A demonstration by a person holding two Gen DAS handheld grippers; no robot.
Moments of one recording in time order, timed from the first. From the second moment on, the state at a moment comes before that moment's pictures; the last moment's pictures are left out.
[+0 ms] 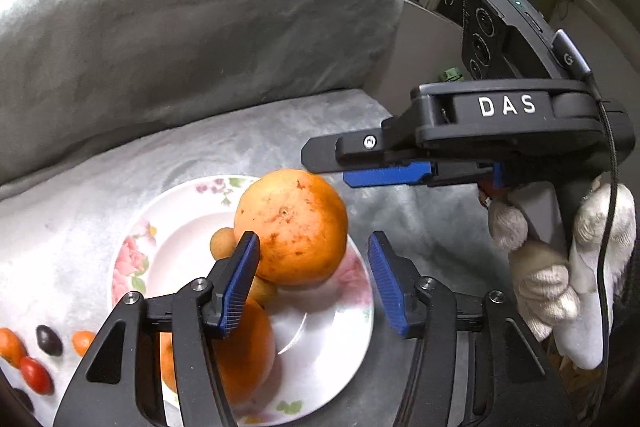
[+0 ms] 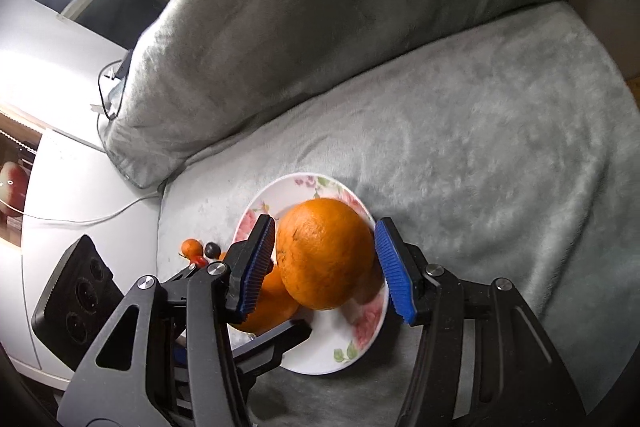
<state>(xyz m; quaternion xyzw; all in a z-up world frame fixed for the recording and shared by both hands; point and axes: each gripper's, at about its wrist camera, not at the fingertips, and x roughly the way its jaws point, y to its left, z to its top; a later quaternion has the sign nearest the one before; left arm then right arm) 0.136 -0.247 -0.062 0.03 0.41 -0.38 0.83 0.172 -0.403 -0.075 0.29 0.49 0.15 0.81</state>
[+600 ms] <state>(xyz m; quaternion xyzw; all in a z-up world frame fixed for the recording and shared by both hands) 0.111 -0.206 -0.039 0.01 0.37 -0.38 0.85 0.149 -0.394 -0.044 0.24 0.43 0.14 0.86</state>
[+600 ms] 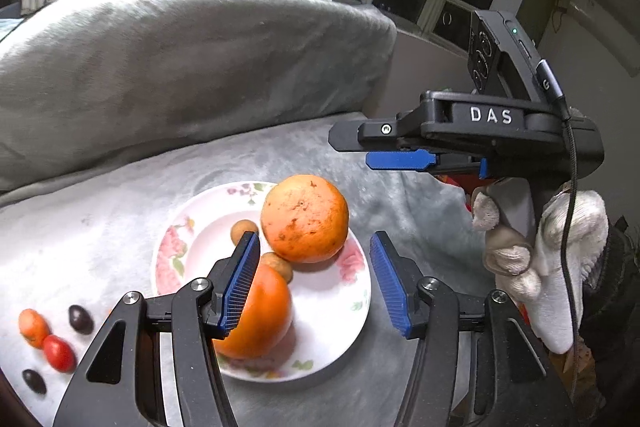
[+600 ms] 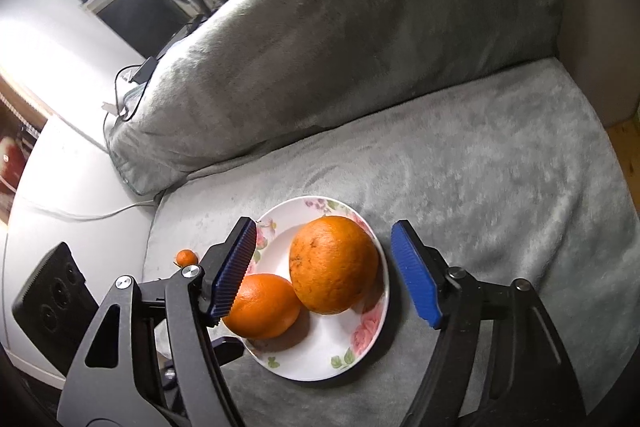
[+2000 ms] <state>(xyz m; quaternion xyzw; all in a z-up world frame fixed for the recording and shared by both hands) 0.154 0.024 -0.099 -0.10 0.42 -0.18 0.89 0.074 -0.171 -0.086 -0.02 0.40 0.29 0.87</state>
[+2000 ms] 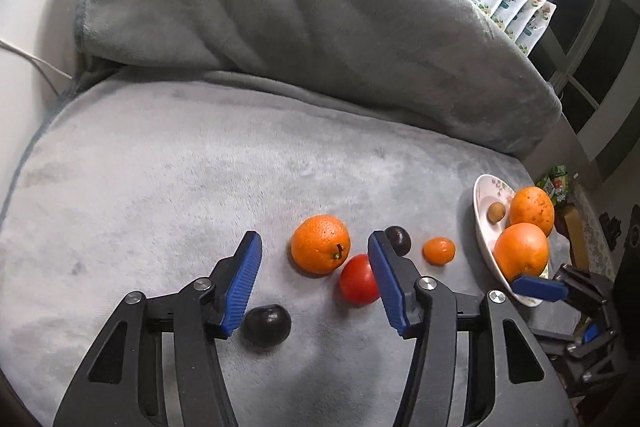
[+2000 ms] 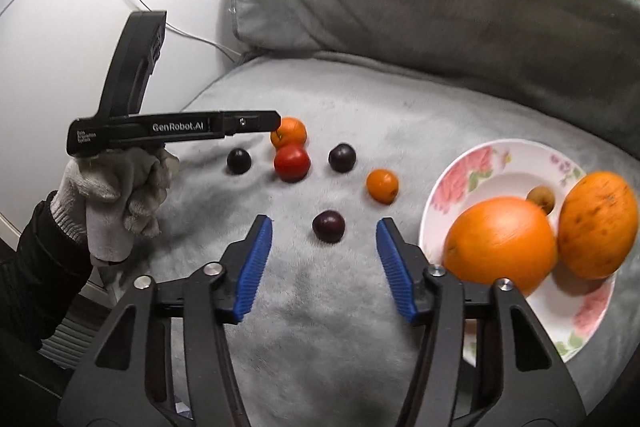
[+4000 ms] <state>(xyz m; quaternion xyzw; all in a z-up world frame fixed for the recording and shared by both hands) 0.170 0.006 -0.094 -0.14 0.41 -0.22 0.87 0.066 -0.155 -0.082 -0.08 0.39 0.28 0.88</state>
